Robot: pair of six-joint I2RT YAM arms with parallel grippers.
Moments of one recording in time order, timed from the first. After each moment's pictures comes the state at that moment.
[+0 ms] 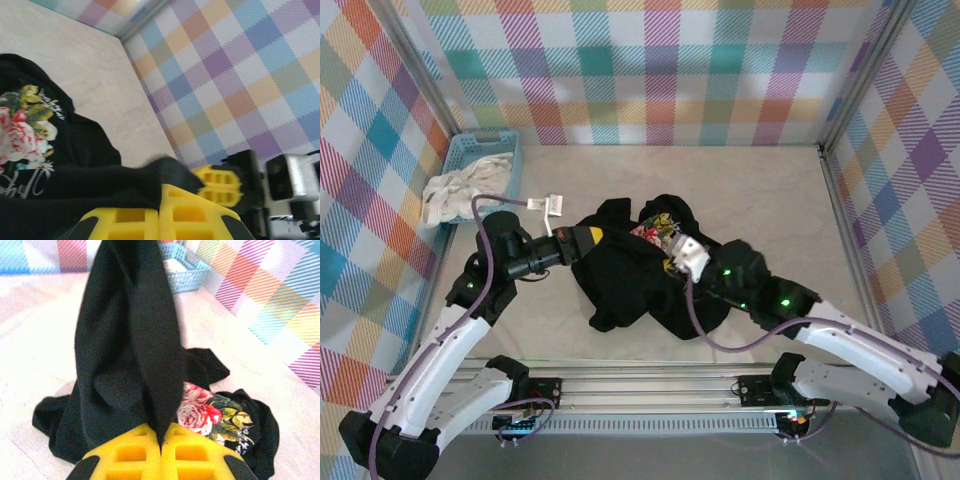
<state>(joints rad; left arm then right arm) -0.38 0.84 0.86 -0.25 0.58 -0.76 0.91 0.87 0.81 -0.29 0.00 -0.27</state>
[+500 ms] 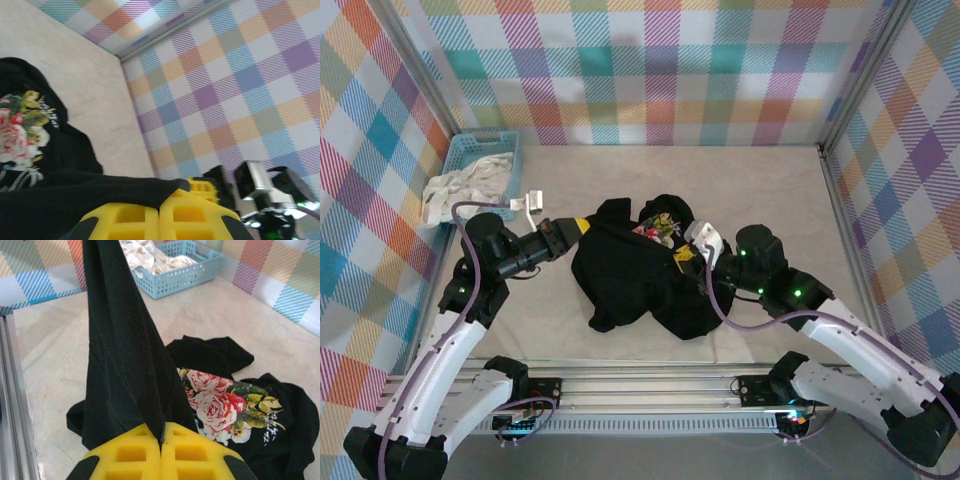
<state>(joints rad) -0.29 0.81 0.83 -0.16 0.64 -0.97 0.74 0.90 0.84 -0.36 -0.25 -0.16</state>
